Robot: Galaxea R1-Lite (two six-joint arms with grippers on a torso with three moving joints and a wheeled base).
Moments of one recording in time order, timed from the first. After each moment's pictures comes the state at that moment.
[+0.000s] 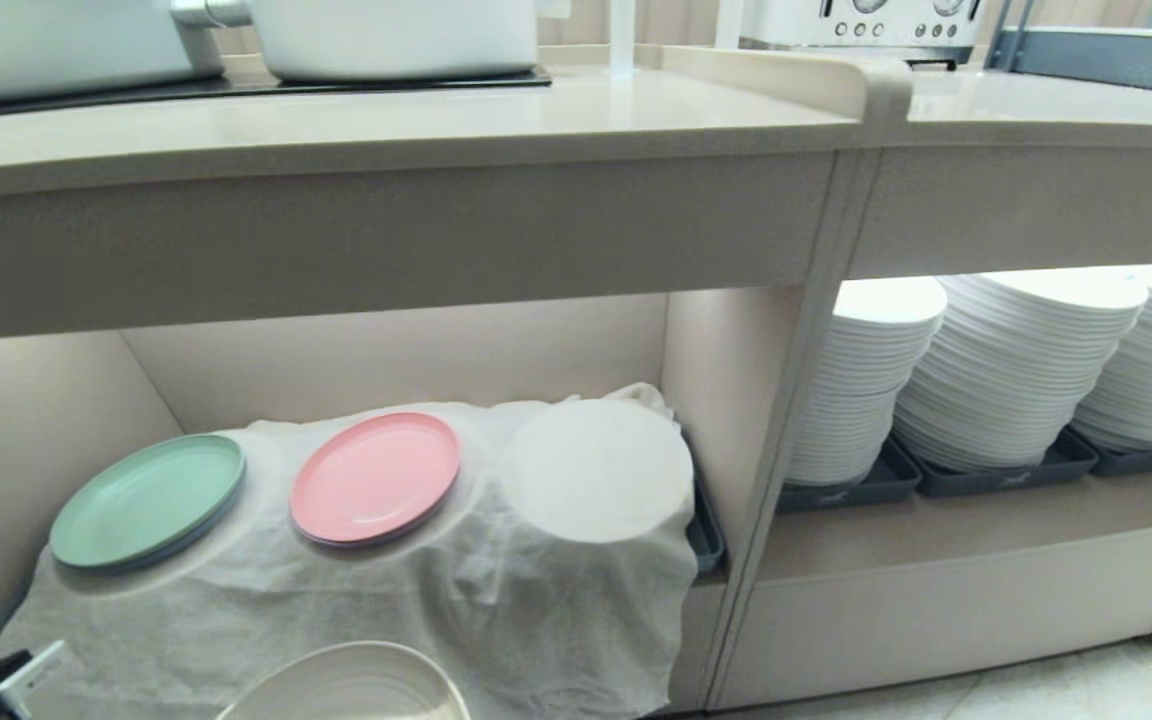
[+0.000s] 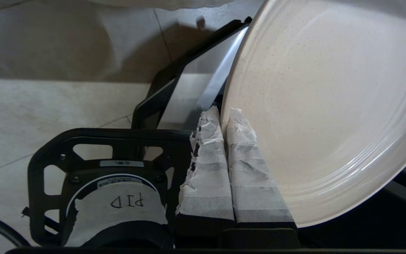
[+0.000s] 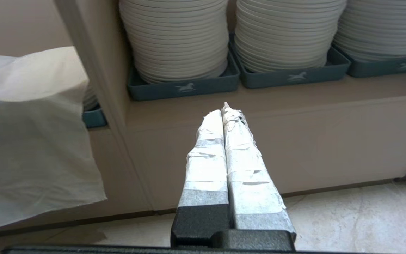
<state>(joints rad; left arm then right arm) 0.13 1.09 -0.38 0.51 -0.33 -0.20 0.00 0.00 0.00 0.00 -0.02 0.04</state>
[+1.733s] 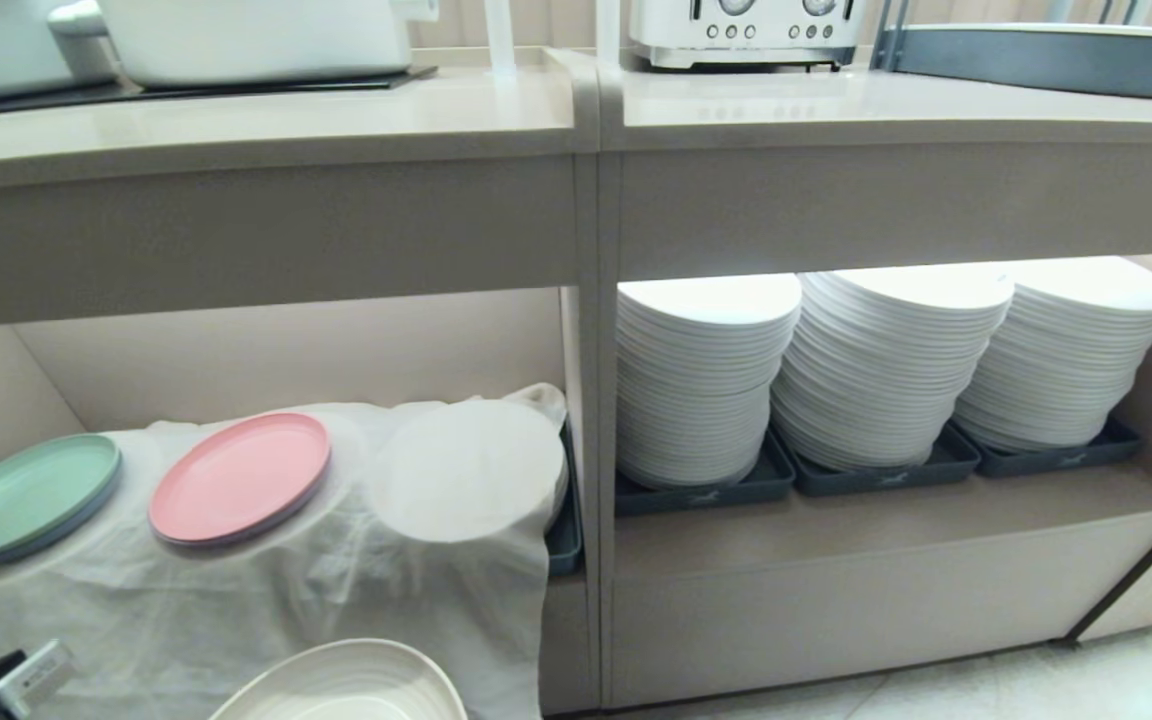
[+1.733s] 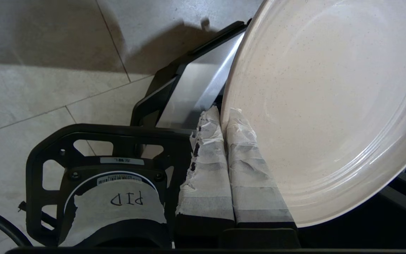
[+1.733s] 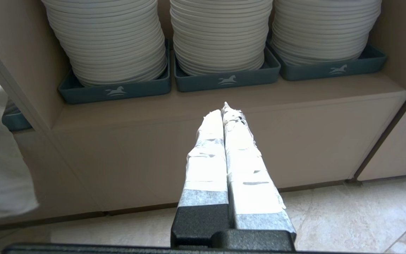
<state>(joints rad) 0.13 1.09 -0.38 0.51 -0.32 -0.23 0.00 0.00 0.00 0.00 -0.02 0.04</state>
